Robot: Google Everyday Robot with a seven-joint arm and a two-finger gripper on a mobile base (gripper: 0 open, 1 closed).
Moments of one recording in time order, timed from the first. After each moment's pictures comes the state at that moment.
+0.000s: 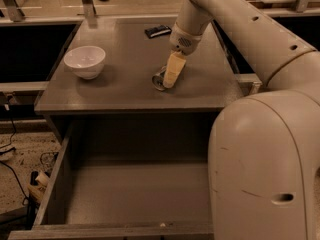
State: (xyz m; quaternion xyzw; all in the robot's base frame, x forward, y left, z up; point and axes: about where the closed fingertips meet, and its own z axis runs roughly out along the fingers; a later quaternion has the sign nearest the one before) arm 0.705 -0.053 0.841 -0.62 0.77 0.08 0.14
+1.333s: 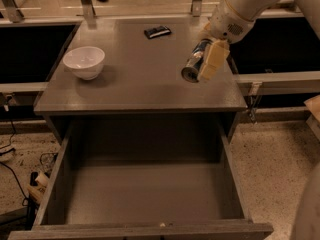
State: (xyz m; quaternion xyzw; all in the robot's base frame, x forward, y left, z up) arm 0.635 -0.119 0.923 -0.66 0.71 0.08 0.22
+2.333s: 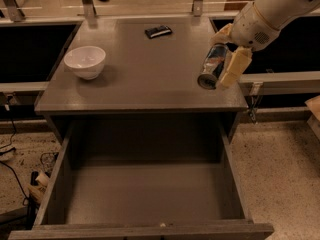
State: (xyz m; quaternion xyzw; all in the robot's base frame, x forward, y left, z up) arm 0.604 -0.157 0.926 -0.67 0.69 0.10 0.26
